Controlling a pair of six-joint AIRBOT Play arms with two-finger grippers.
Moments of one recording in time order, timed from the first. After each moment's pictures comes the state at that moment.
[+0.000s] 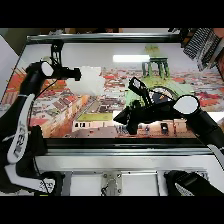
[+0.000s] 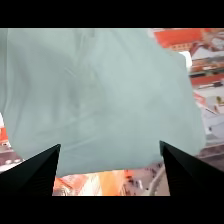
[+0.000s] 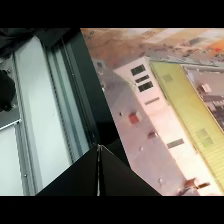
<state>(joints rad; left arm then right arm) -0.12 -1.64 1.55 1.36 -0.80 -1.44 0.41 -1.02 0.99 -0.57 1.10 0.62</state>
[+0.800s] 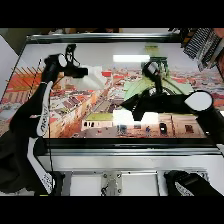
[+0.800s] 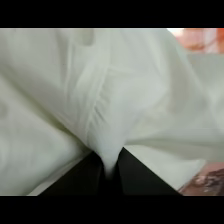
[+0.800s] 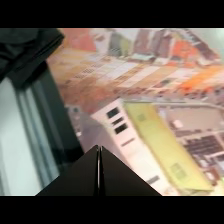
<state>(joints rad) -0.15 -1.96 2.04 1.37 -1.07 -1.56 0.30 -0.99 1.05 -0.63 1.00 0.75</state>
